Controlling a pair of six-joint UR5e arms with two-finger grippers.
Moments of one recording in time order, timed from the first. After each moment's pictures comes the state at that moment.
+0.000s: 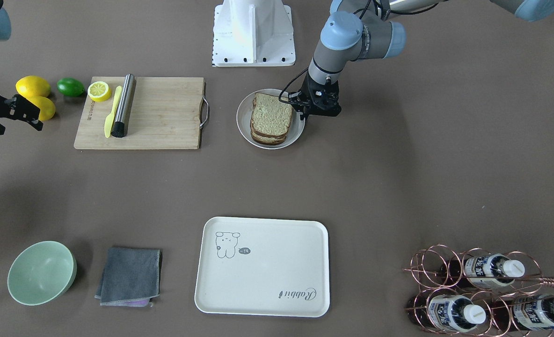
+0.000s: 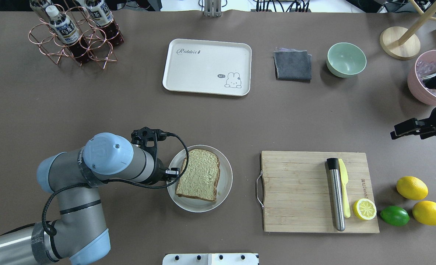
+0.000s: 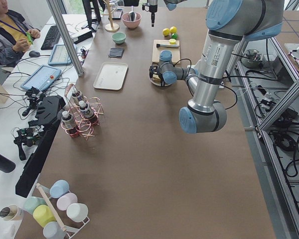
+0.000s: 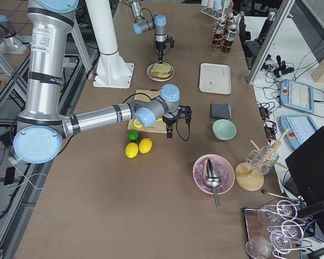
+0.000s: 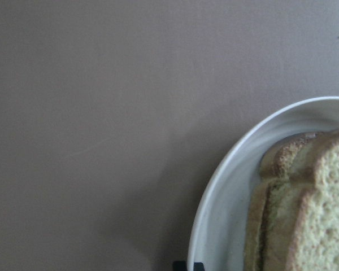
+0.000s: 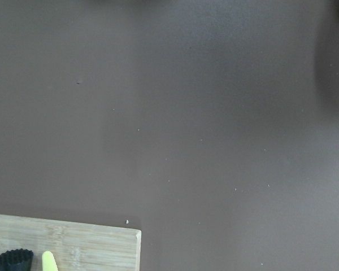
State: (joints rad) left arm -0.40 -1.99 -1.78 -1.94 -1.86 -1.32; right arm 1.03 -1.72 1.92 -1.19 2.26 0.74
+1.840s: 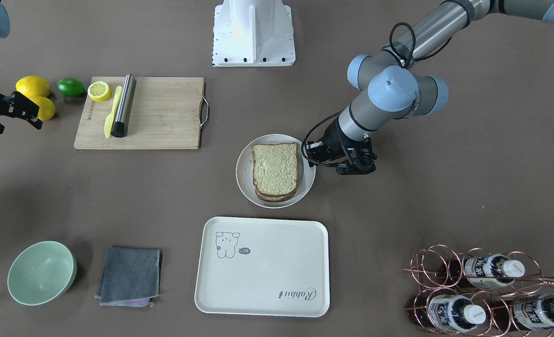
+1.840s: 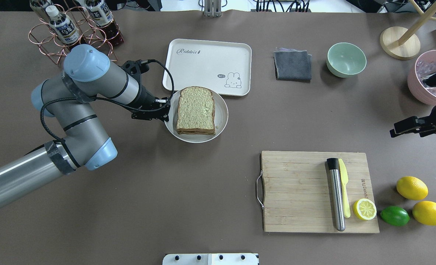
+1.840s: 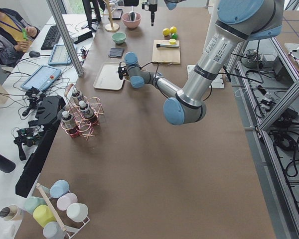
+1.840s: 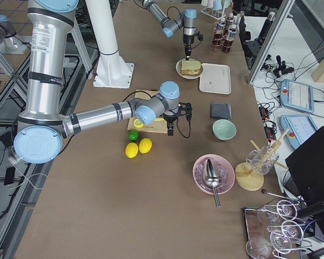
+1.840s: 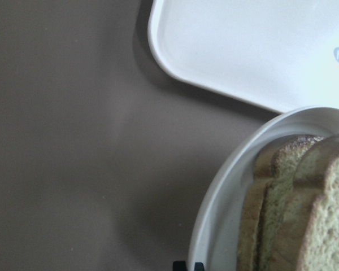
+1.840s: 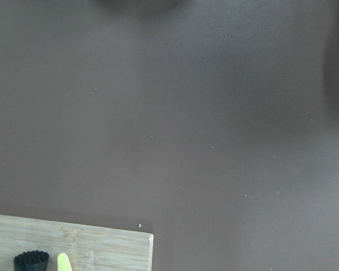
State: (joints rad) left arm -0.74 -2.22 -1.33 -2.24 -2.20 -1.39; right arm 1.03 -1.71 1.94 -1.18 2.26 0.75
